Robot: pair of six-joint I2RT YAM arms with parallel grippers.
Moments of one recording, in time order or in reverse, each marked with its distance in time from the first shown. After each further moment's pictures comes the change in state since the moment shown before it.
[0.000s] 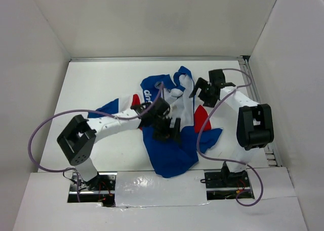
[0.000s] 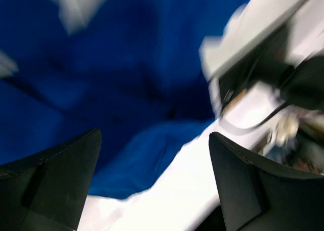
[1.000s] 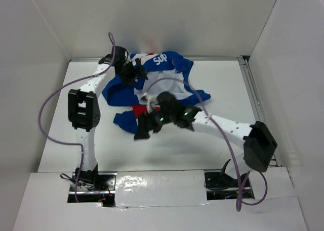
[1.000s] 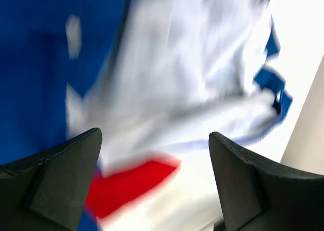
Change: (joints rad) left arm 0.628 0.562 0.807 -0.181 -0.024 0.118; right arm 0.862 -0.180 -0.101 0.220 -0.409 -0.142
